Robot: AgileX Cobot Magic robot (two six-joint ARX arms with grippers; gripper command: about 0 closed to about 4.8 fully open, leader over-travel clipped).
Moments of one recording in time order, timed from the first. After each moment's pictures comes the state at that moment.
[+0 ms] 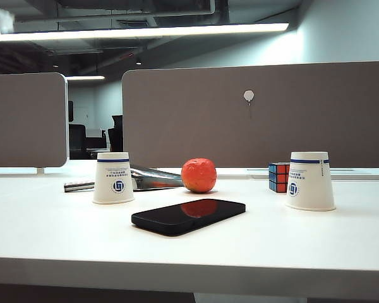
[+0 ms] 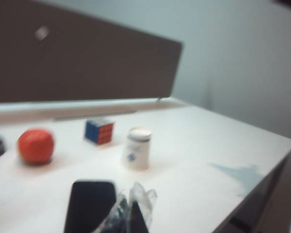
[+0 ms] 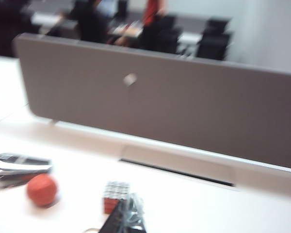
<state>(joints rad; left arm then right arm) -0.20 0.00 0.01 0.21 0.70 -0.26 0.13 0.59 1.09 -0.51 0.00 -0.09</state>
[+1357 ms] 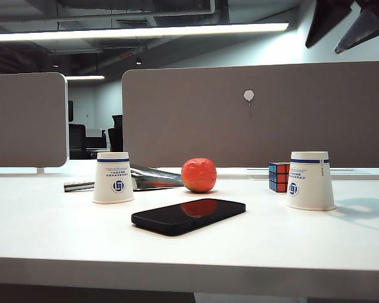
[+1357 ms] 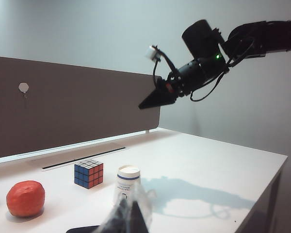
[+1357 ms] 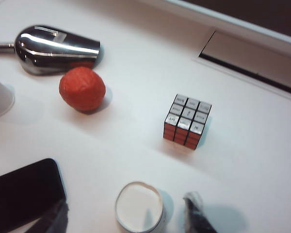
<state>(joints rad) -0.20 0.00 0.01 0.40 0.73 -0.29 0.14 1.32 1.25 -0.52 -0.26 -0.16</state>
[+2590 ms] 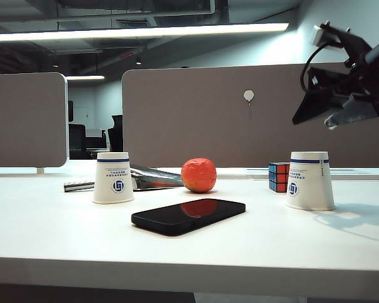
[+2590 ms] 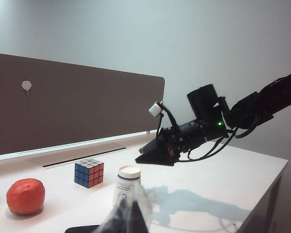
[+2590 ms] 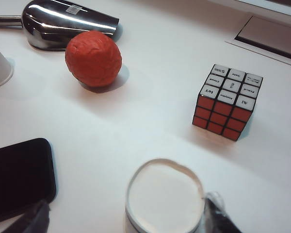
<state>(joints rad) -0.20 0.00 0.01 0.40 0.72 -0.31 0.15 1.34 0.72 0.16 -0.34 -0.15</state>
